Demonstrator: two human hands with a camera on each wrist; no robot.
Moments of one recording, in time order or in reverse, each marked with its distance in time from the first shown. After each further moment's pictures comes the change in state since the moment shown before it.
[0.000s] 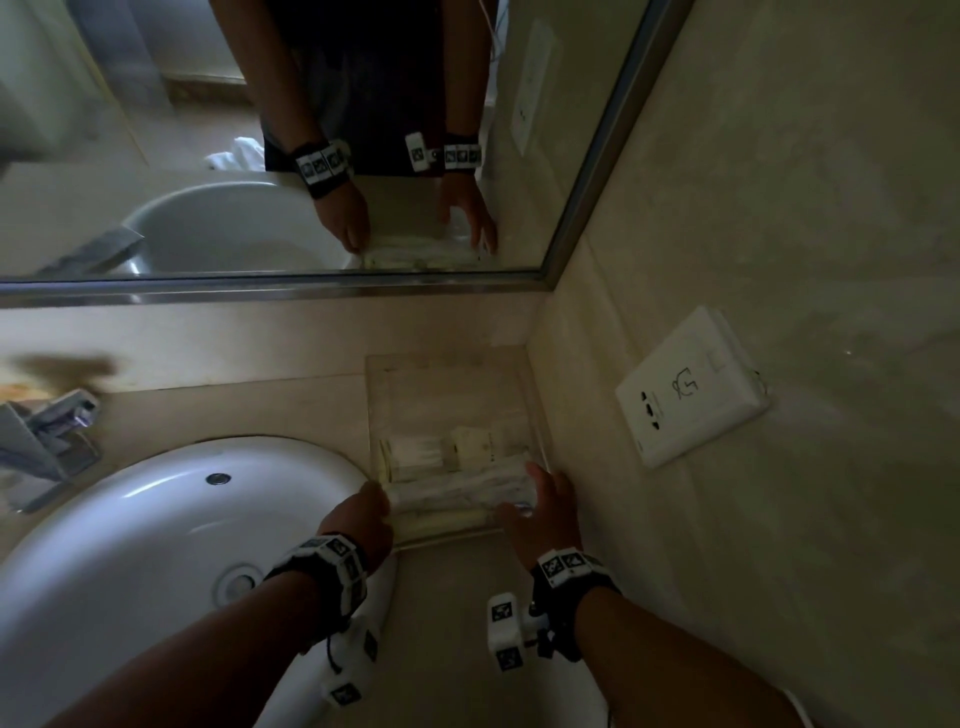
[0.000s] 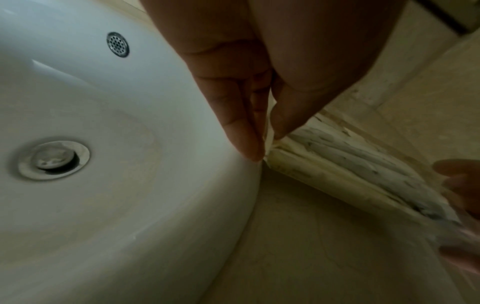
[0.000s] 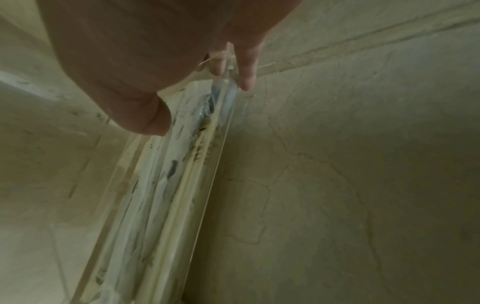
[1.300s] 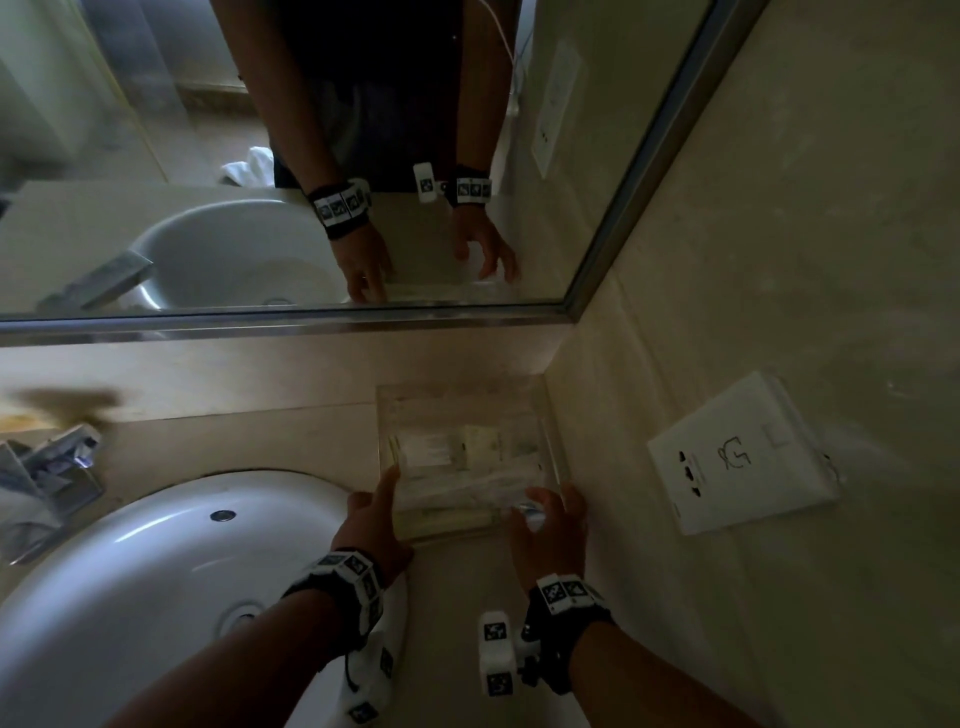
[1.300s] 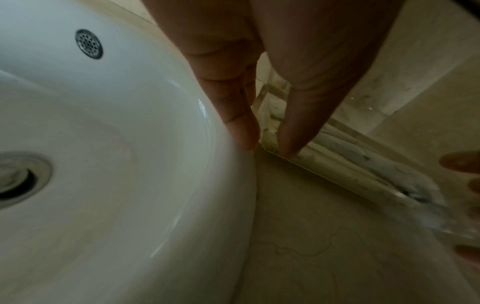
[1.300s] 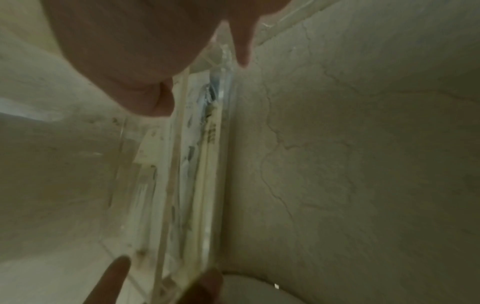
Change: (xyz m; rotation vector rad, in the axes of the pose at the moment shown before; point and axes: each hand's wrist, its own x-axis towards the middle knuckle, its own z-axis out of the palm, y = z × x) left_hand 0.033 0.011 -0.016 -0.129 0.000 0.039; right_hand 0.022 -0.031 0.016 0.057 0.176 0.017
